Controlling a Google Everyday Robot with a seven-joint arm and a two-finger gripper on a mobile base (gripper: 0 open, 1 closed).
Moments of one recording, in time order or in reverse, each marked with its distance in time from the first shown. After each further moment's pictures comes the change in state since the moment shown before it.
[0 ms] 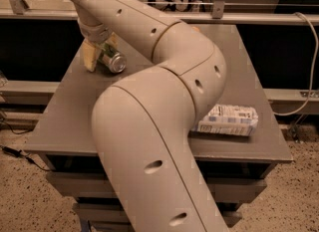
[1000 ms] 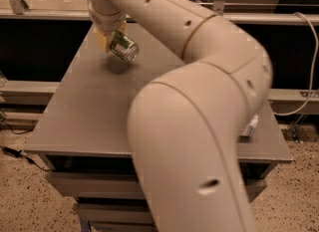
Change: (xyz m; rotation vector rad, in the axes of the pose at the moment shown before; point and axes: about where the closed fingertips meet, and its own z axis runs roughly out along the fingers) arm 0.010 -0.025 -0.043 0.009 -0.158 0.039
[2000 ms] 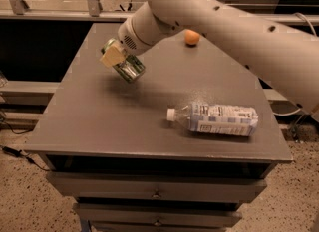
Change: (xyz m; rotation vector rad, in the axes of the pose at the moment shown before) arm 0.067 0.057 -0.064 -0.247 -0.497 -0.071
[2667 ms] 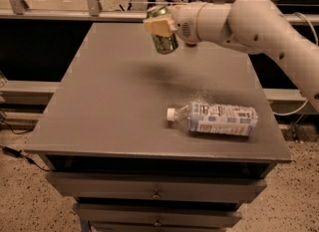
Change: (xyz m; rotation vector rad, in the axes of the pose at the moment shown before) arm 0.002 -0.105 -0.094 0.166 -0.512 0.063
